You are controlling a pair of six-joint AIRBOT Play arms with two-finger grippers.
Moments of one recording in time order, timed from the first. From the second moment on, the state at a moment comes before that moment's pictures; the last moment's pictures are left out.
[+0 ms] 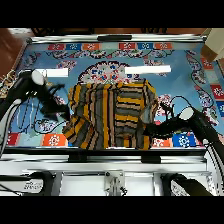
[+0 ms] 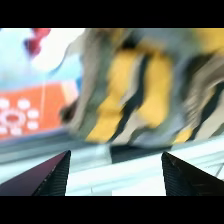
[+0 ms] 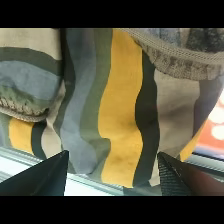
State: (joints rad) left arm -0.09 -1.51 1.31 1.31 -1.69 -1.53; right arm 0.01 -1.14 0.69 -1.08 1.25 1.43
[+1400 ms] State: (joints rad) left arm -0.33 -1.39 0.97 1.06 -1.37 -1.42; right arm 0.01 -1.31 1.03 -1.28 1.08 1.49
